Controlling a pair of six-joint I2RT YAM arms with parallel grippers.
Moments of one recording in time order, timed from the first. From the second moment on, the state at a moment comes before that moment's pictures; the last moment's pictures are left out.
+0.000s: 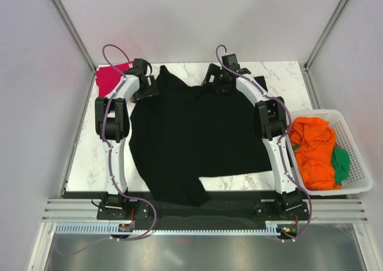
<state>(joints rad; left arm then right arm) -0.11 2.32 1.91 -0.69 -0.17 -0.35 0.31 2.55 2.25 -0.52 -0.21 0.59</state>
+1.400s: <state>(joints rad) -1.09 1.32 0.78 -0.86 -0.16 -1.07 0.33 1.02 0.84 -0.71 0.05 0.53</state>
